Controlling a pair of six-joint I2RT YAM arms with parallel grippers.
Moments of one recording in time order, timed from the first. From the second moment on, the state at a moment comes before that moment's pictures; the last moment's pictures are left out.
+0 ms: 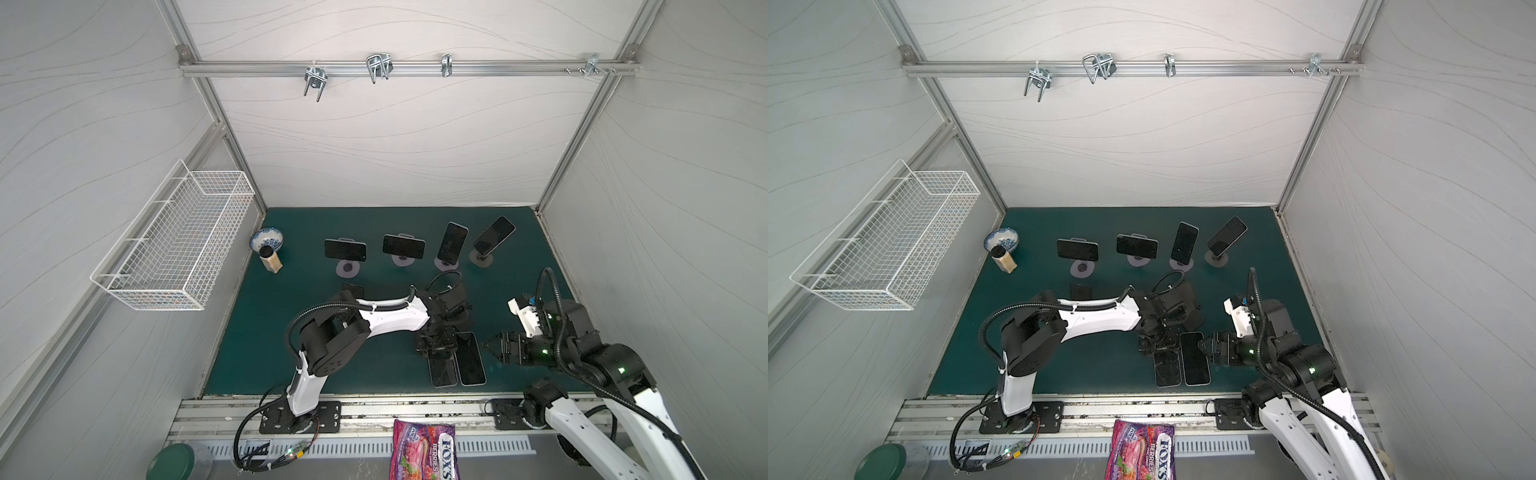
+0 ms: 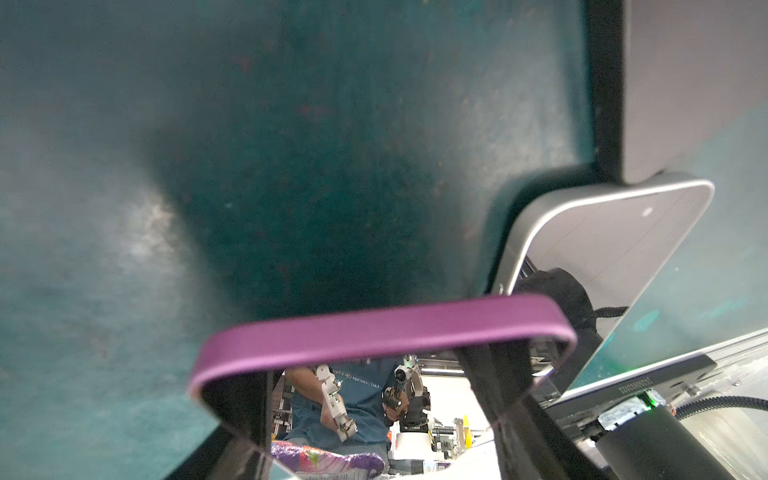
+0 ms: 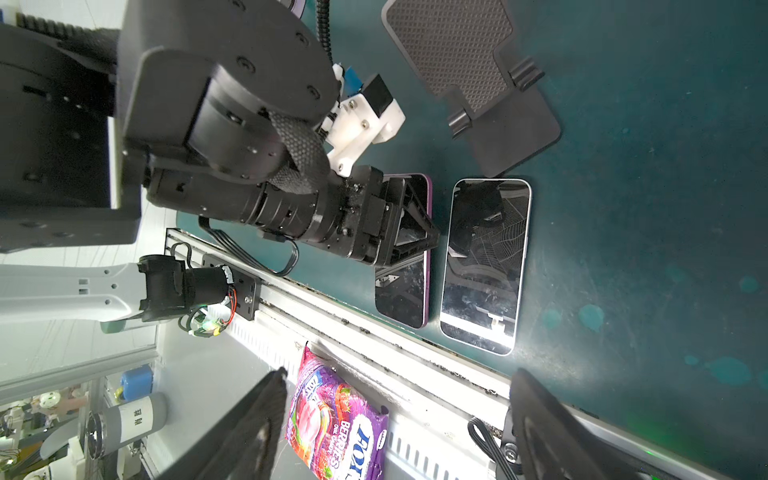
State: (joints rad) left arm -1.05 1.98 1.34 -0.75 0.27 -1.13; right arm 0.43 0.53 0.84 -1.22 -0.42 0.43
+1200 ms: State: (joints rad) left arm -1.04 2.00 1.37 -0.77 0.29 -1.15; right arm 0.31 0.53 0.83 -1.20 -0.54 0.38
